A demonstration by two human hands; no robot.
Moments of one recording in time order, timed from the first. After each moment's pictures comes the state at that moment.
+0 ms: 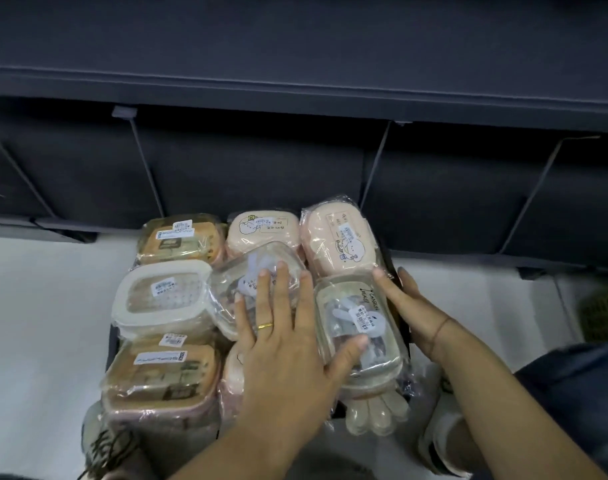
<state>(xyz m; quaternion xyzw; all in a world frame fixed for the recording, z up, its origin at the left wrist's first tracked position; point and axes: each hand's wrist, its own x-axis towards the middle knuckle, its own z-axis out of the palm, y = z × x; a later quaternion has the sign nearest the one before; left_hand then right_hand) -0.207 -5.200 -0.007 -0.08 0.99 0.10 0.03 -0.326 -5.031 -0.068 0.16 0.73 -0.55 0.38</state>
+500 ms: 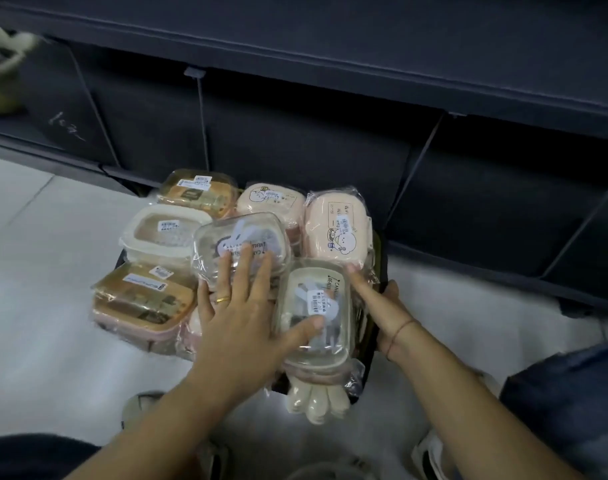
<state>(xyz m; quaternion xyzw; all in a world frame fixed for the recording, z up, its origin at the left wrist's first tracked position) -0.172 -5.237 0.004 -0.23 0.95 0.18 0.09 -0.299 -5.085 -0.083 0.19 0.68 -0.58 0.41</state>
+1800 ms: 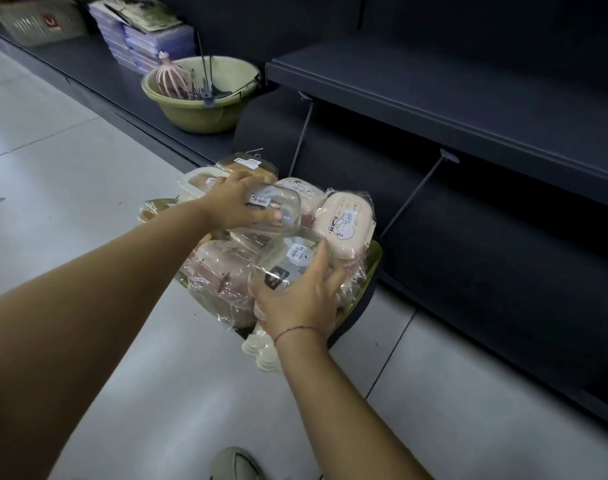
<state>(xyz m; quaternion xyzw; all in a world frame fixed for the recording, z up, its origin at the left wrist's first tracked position) -0.189 -5.640 0.012 -0.29 0.93 0.22 0.01 -0.184 -5.446 -0.028 -0.17 0.86 -0.43 0.19</state>
